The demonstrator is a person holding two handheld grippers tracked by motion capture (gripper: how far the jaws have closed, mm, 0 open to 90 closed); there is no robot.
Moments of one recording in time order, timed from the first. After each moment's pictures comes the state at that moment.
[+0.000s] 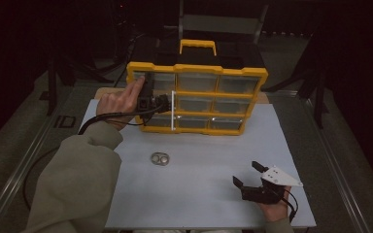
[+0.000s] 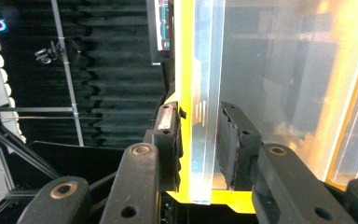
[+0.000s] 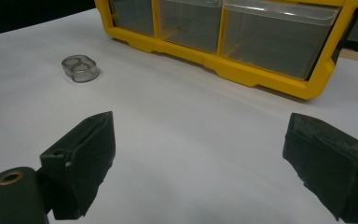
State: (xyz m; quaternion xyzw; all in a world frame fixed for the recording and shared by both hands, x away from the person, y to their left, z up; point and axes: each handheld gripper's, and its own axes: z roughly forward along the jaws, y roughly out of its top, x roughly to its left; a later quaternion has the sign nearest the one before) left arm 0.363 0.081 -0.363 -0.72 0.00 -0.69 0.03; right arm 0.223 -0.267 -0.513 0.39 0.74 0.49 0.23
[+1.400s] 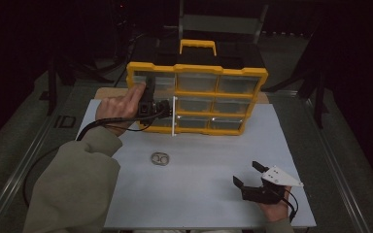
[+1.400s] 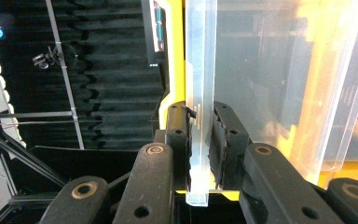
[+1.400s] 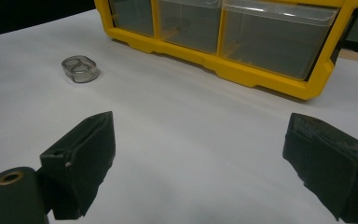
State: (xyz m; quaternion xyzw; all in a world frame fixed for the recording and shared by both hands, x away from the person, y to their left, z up) left arm 0.348 0.079 -0.365 -0.72 0.01 -0.69 0.03; right arm 0.223 -0.268 -0.513 0.39 0.74 0.49 0.22
